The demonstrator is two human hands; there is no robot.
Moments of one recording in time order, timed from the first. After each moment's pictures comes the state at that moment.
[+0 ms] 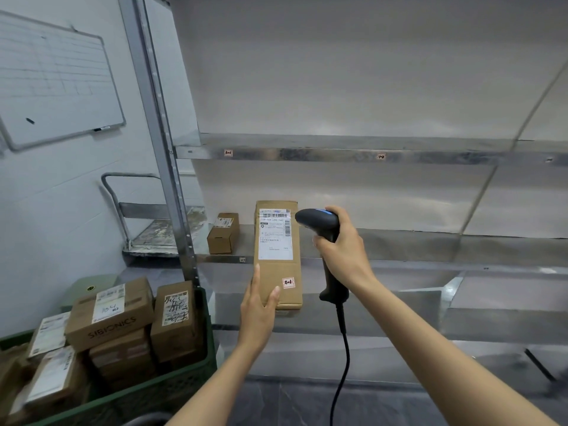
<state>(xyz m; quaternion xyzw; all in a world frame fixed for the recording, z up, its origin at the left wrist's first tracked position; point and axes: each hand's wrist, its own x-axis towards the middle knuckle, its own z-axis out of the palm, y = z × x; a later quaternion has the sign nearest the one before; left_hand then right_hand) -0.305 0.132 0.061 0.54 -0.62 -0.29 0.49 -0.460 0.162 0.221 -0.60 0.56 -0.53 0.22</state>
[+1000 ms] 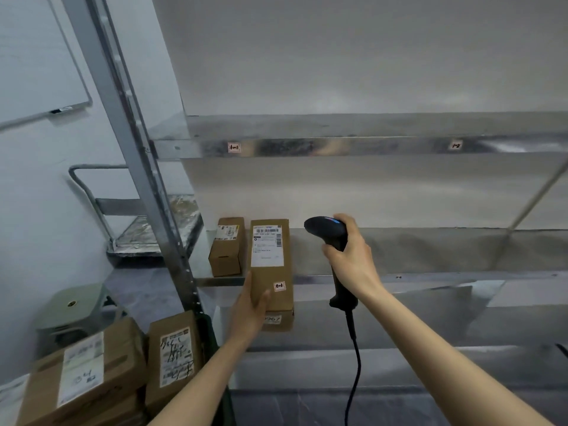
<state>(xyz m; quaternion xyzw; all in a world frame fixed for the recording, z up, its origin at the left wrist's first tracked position) -0.221 -0.068 0.035 0.53 -0.64 -0.37 0.42 -0.414 -0.036 0.164 -0.56 0.61 -0.51 0.23</state>
